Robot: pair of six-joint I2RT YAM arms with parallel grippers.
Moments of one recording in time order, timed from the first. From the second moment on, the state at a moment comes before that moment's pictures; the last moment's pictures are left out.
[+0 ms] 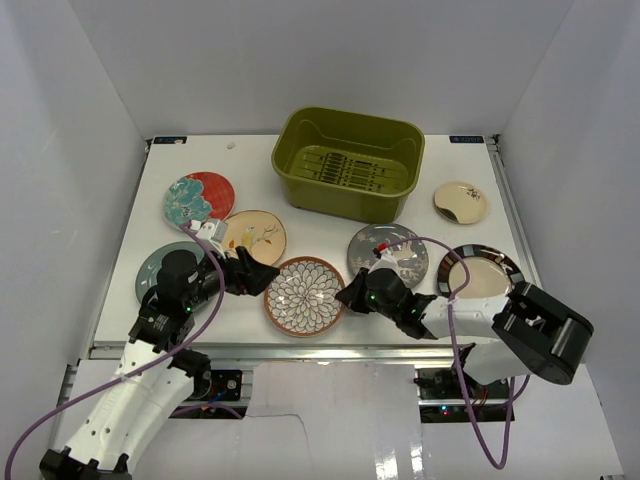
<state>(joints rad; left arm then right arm) -0.36 0.55 0.54 -0.29 0.38 -0.49 0.96 1.38 0.37 0.43 0.16 0.99</state>
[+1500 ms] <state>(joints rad) -0.32 0.56 0.54 -0.29 0.37 -0.50 0.32 1.97 1.63 -0.18 -0.10 0.57</state>
